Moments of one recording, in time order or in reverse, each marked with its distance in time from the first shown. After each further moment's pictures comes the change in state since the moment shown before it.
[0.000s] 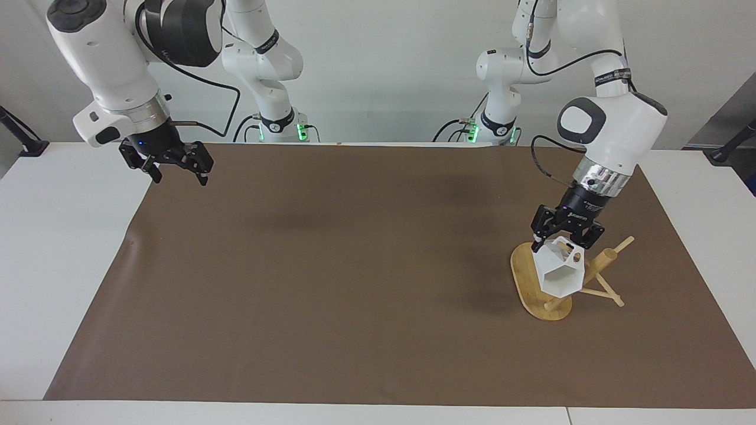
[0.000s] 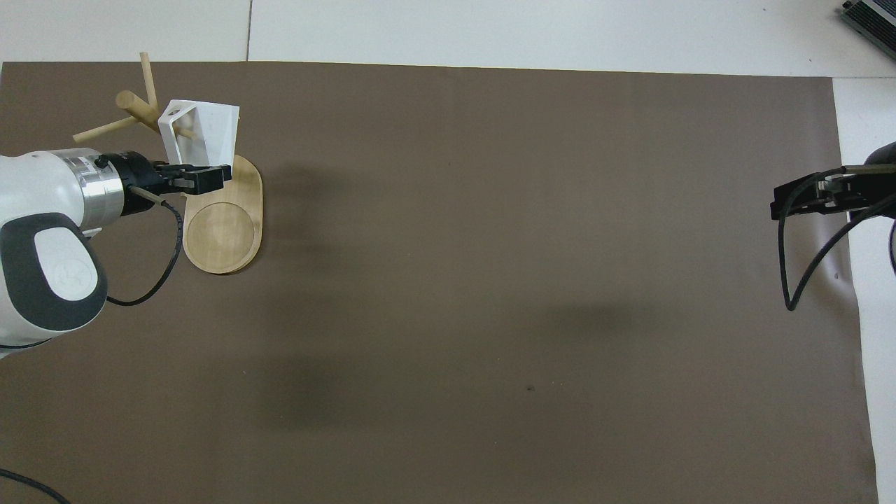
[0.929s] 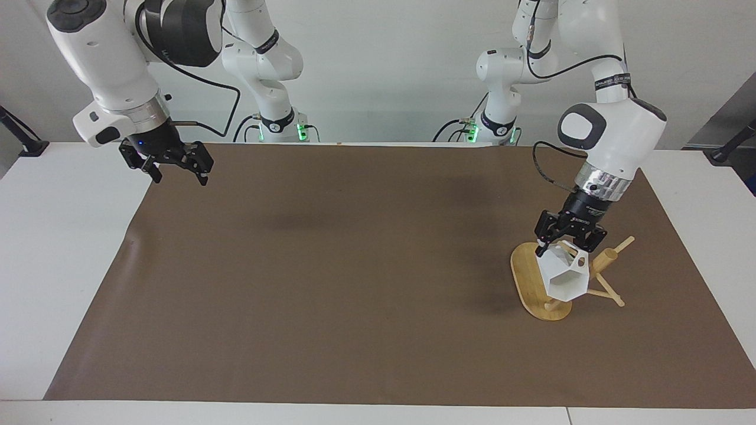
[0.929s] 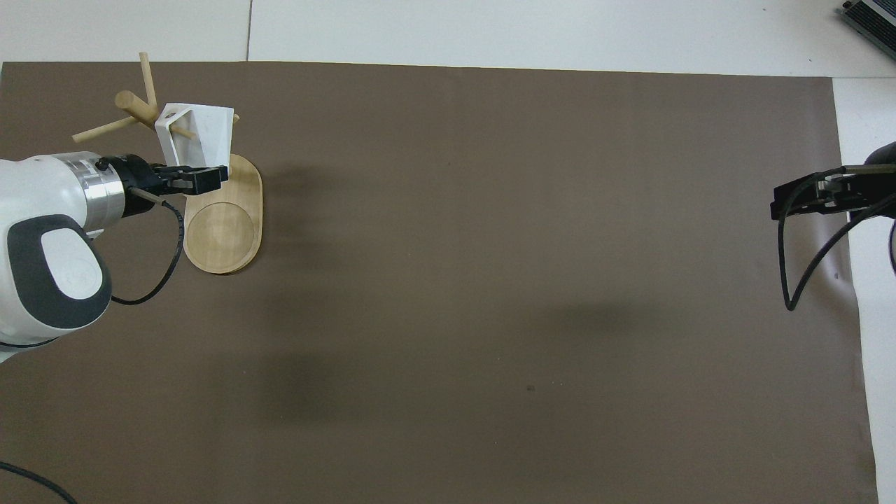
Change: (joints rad) left arm 0.007 0.015 -0.002 -0.015 -0.001 0.032 -0.001; right arm 0.000 0.000 0.000 0.000 0.000 0.000 0.000
